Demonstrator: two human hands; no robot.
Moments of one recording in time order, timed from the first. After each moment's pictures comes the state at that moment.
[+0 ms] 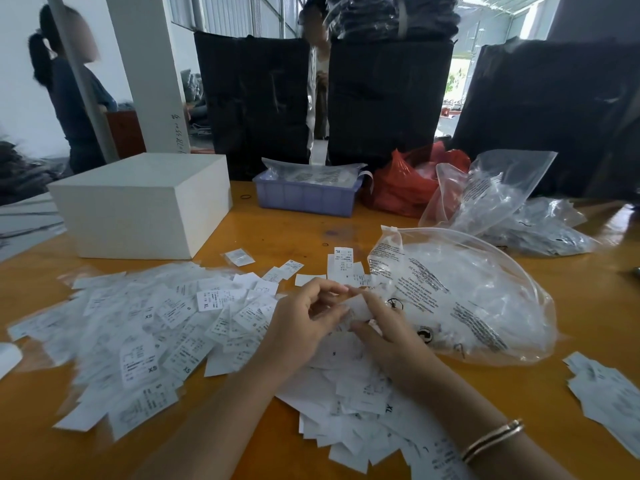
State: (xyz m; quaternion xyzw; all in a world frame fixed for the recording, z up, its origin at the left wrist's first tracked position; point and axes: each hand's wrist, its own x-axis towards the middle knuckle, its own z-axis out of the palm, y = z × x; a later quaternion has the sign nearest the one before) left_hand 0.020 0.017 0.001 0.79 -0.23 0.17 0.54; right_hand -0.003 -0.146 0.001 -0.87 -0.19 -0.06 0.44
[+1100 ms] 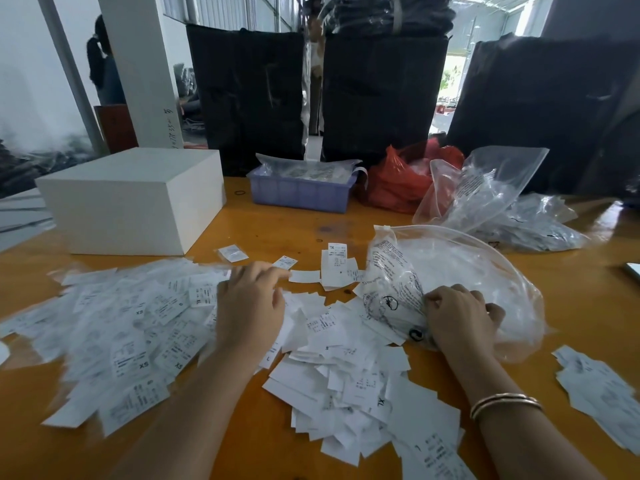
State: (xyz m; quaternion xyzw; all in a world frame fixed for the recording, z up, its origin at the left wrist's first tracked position) left_hand 0.034 0.049 0.001 0.93 -0.05 0.31 0.19; right_hand 0.027 -0.215 -0.005 -0.96 0.18 -0.20 0.12
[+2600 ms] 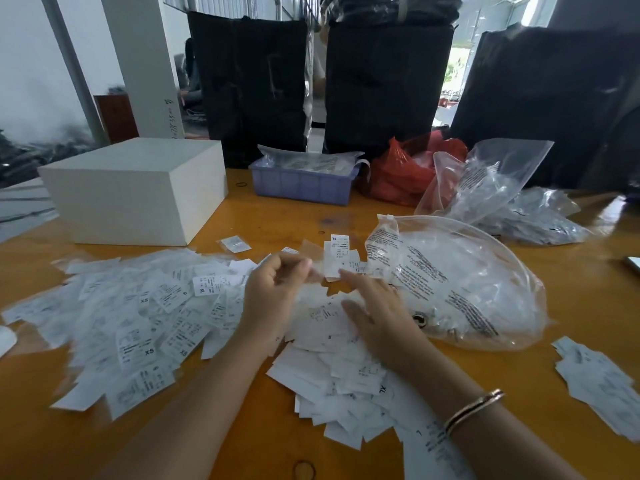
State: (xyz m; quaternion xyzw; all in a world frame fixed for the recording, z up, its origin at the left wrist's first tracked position) left_hand 0.027 0.028 0.003 0.75 -0.09 0.22 0.62; right_hand 0.012 -0.143 -0.010 -0.93 -0.19 -0.12 0.29
